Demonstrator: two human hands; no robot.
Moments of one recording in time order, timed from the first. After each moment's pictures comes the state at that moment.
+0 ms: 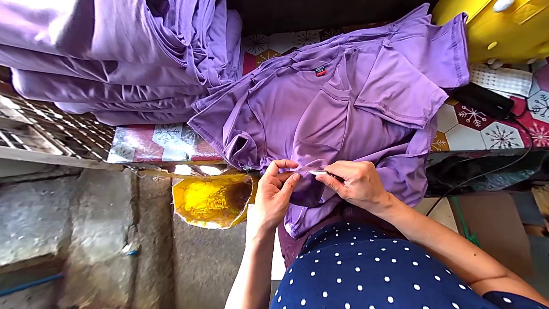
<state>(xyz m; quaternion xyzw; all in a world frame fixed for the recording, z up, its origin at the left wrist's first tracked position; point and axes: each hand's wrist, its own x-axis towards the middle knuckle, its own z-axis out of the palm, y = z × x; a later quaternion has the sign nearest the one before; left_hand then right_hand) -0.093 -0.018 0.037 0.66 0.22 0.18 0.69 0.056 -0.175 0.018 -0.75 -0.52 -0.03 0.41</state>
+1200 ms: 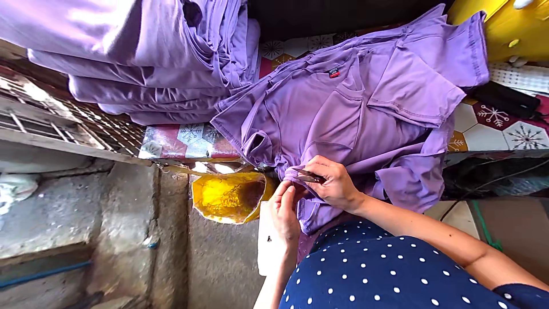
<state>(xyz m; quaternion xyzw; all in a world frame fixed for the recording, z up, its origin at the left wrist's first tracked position) -0.120 -0.052 0.011 0.51 0.29 0.35 0.73 0.010 -0.118 0.004 -0.66 -0.49 0.10 0.56</state>
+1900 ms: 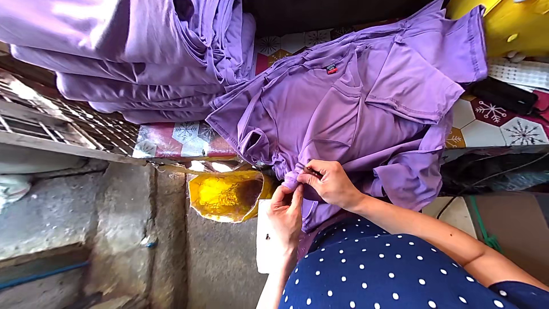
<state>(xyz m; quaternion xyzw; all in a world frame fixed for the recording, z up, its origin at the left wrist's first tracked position) -0.122 -0.059 -0.008 0.64 0.29 0.44 0.56 0.006 -0.123 0.019 -0.68 -0.41 0.23 0.56</state>
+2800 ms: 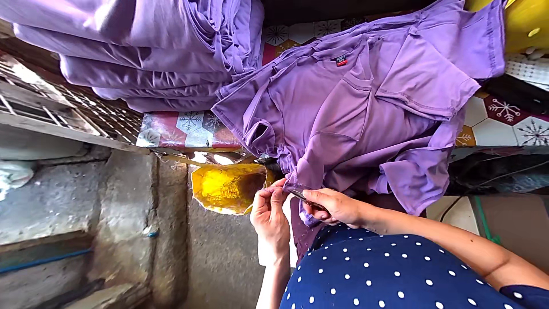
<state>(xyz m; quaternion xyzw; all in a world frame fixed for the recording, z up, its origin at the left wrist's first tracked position) -0.156 -0.046 0.005 0.58 0.30 0.46 0.61 -0.017 -0.144 0.041 -0.45 -0.21 0.72 0.48</state>
